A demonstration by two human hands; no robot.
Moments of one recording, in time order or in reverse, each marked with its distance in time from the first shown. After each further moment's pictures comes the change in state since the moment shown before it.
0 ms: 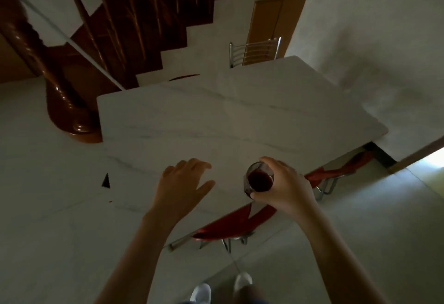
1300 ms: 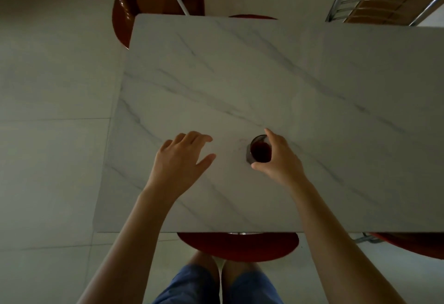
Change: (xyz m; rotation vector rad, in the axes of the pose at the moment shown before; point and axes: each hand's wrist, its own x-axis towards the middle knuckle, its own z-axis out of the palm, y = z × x) left_hand 0.104 -0.040 0.088 -0.028 0.016 -0.491; right_hand 0.256 0.041 0.115 0.061 -0.415 -0.185
